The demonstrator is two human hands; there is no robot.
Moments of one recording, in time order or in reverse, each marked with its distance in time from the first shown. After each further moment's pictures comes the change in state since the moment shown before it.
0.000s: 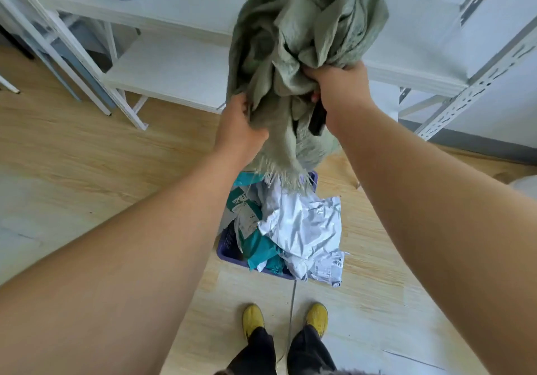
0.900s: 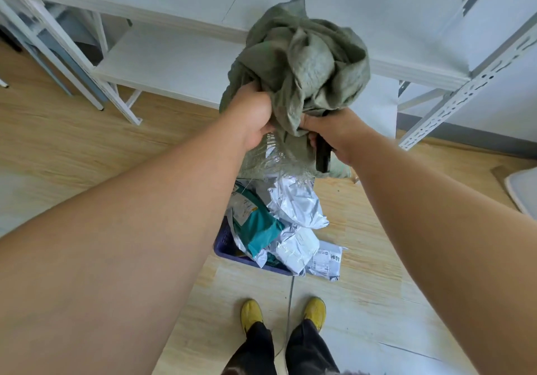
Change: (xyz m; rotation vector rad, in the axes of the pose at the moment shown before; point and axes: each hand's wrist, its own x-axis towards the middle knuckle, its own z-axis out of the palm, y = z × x) left_hand 0.034 0.027 0.024 -0.526 -0.164 -0.310; right_hand 0.003 0.054 -0.033 -0.286 -0.300 0.218
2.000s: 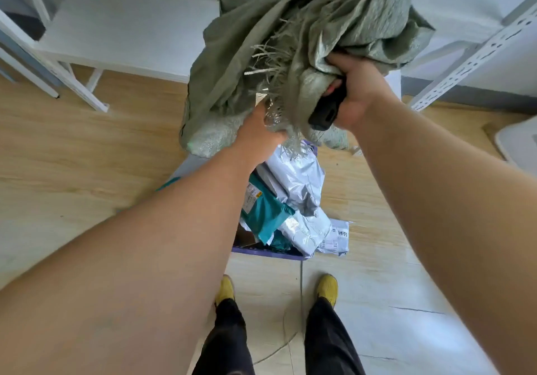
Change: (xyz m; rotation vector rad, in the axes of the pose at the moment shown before) left_hand 0.071 -0.105 -0.062 0.634 -0.144 -0.011; right_hand 0.073 0.018 0.047 0.855 0.270 0.300
